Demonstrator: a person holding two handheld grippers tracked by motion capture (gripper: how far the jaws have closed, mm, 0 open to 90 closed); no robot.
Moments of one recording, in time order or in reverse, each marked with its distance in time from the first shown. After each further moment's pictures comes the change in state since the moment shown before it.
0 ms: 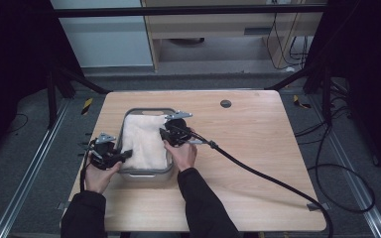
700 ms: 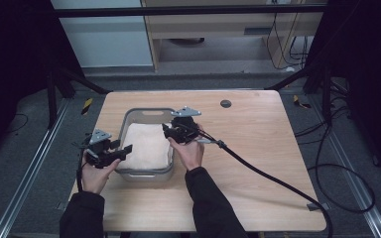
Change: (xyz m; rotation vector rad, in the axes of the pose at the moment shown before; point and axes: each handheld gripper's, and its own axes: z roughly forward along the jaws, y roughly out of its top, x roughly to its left) left arm -0.008 0.013 -0.027 -0.140 0.029 0.015; right arm -0.009 0.011 -0.037 -0.104 -0.013 -0.055
